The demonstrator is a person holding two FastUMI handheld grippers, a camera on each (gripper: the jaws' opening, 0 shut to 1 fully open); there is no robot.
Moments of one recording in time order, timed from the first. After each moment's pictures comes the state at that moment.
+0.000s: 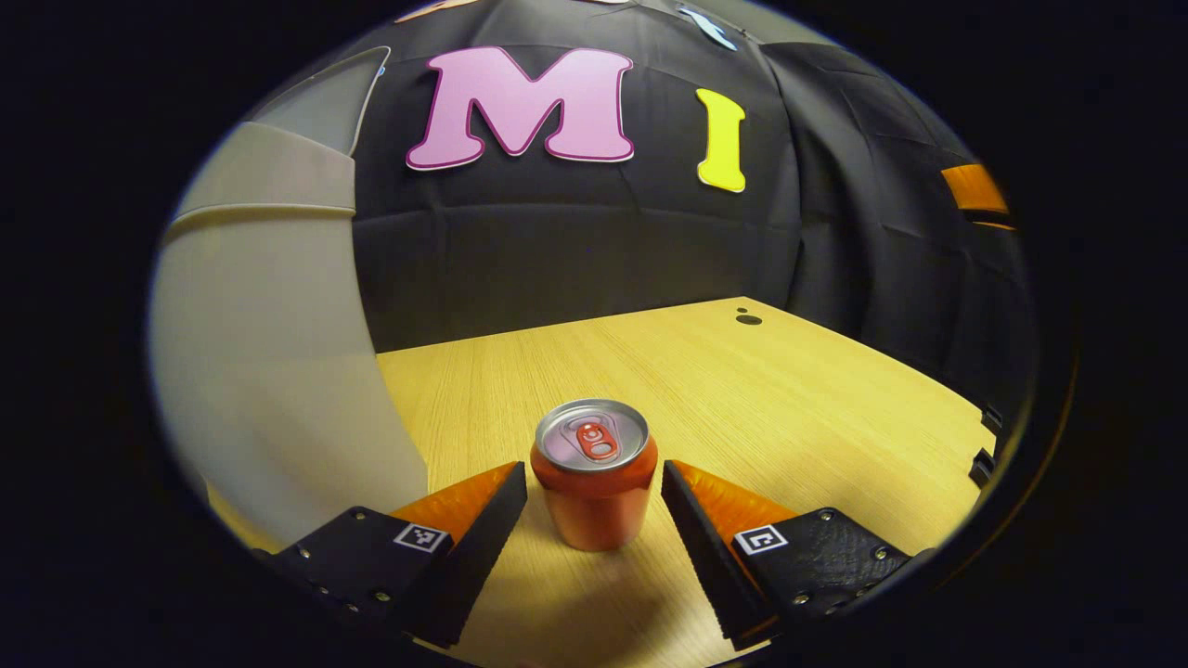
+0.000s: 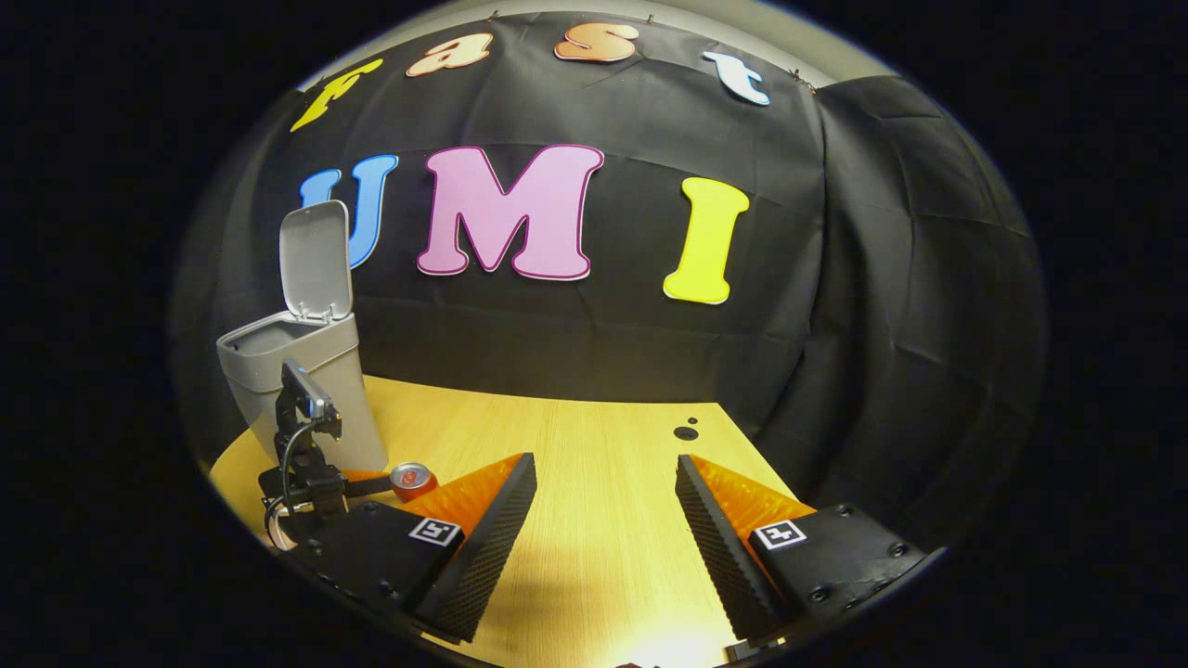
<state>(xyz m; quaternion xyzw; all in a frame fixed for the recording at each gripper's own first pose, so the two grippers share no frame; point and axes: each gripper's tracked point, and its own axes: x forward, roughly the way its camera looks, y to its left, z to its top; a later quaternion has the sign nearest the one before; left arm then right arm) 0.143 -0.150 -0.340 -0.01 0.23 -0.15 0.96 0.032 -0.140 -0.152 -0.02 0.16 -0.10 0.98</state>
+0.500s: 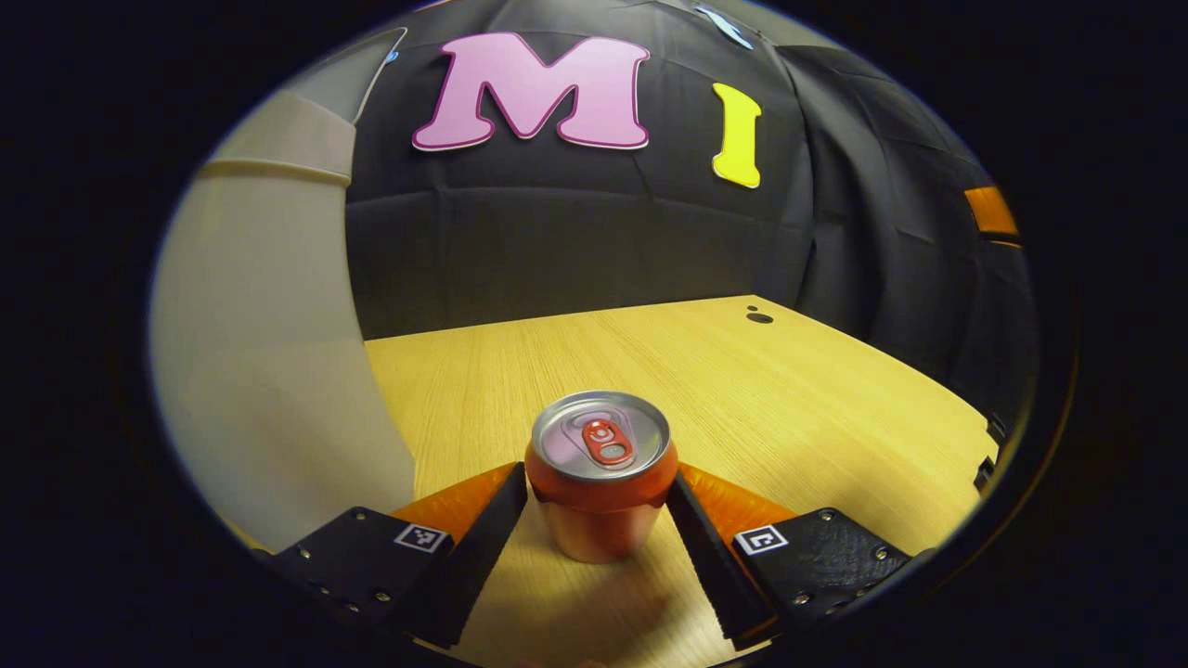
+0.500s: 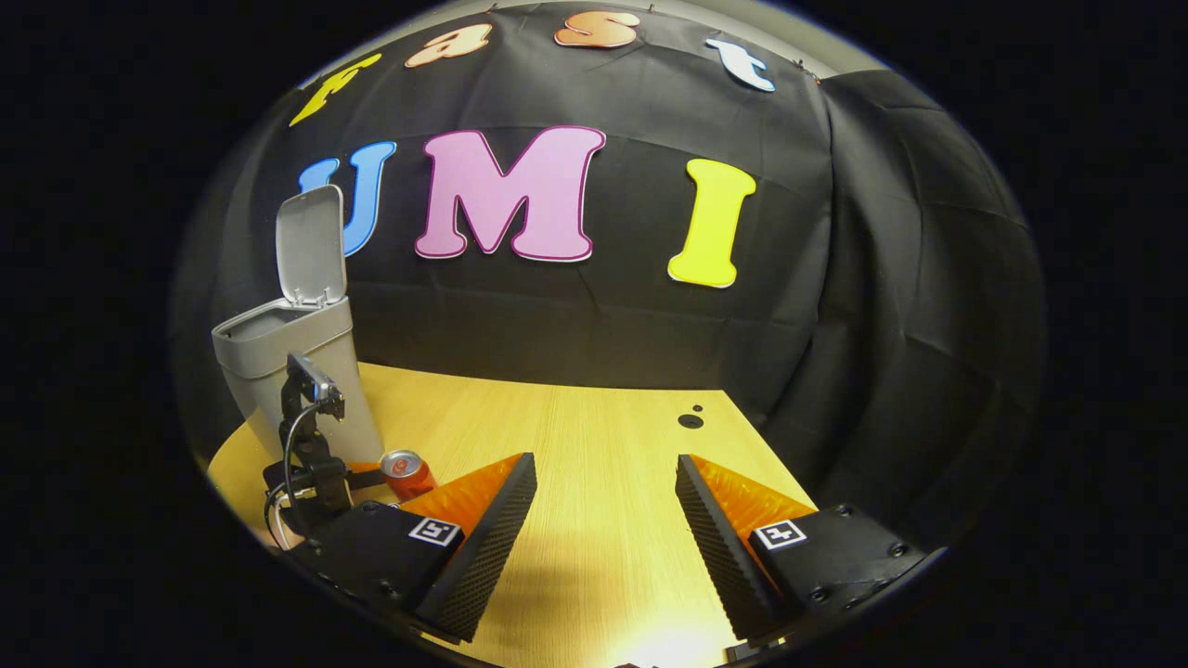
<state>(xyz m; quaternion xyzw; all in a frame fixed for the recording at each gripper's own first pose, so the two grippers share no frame) 0.154 -0.153 -0.360 -0.03 0.24 -0.14 0.96 0.039 -0.143 -0.173 -0.02 0.19 -0.09 0.98</state>
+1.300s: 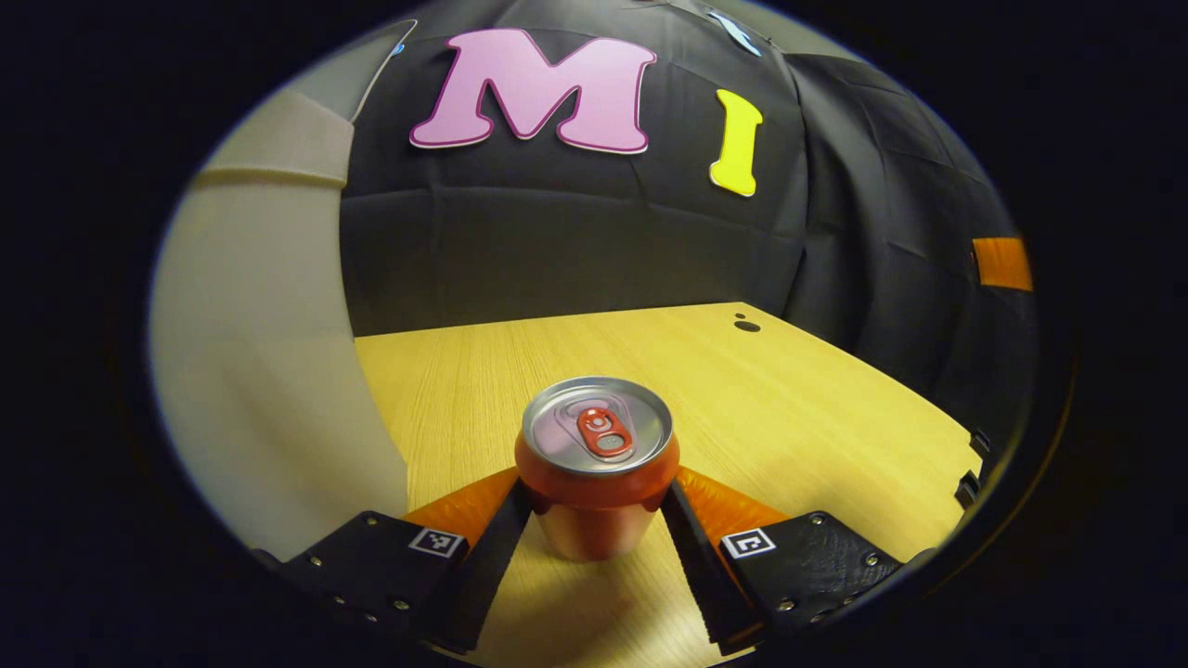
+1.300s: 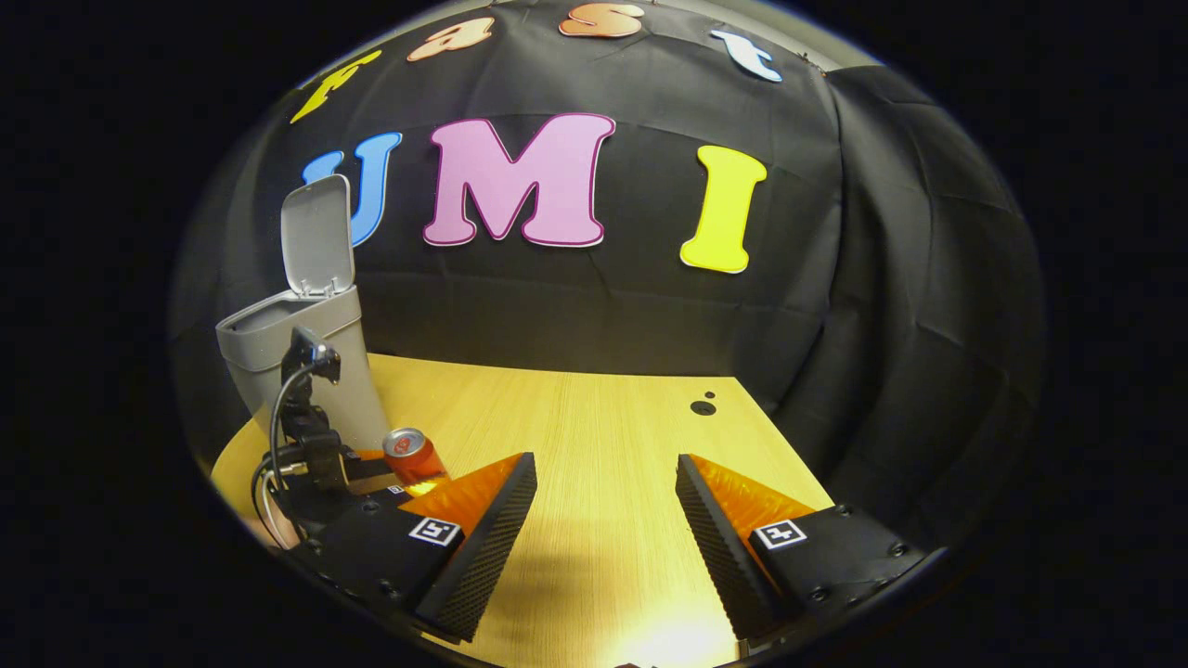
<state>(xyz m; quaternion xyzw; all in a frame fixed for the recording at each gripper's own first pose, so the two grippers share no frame) 0.153 -0.153 -0.326 -0.05 0.23 -0.16 0.96 0.040 -0.136 -0.178 -0.01 0.20 -0.08 0.98</state>
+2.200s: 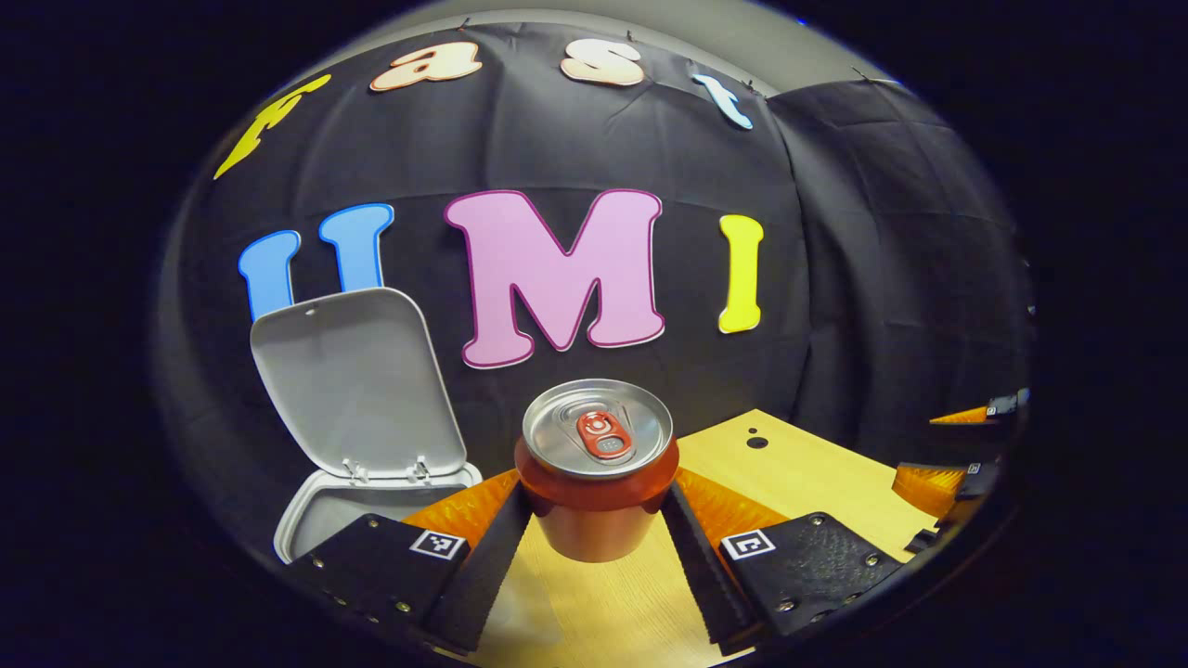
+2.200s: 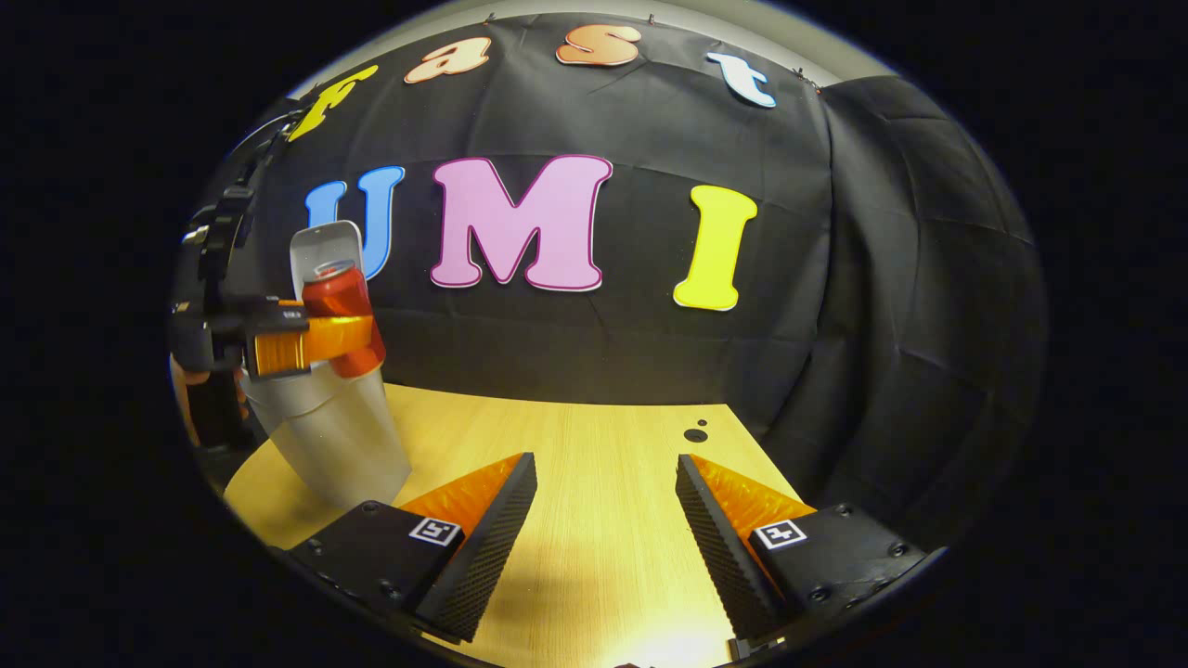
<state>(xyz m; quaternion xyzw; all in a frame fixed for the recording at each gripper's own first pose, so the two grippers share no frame) 0.159 -0.059 -0.047 -0.01 0.11 -0.11 0.99 0.024 -0.121 -0.109 -0.01 0.17 -0.08 0.98</state>
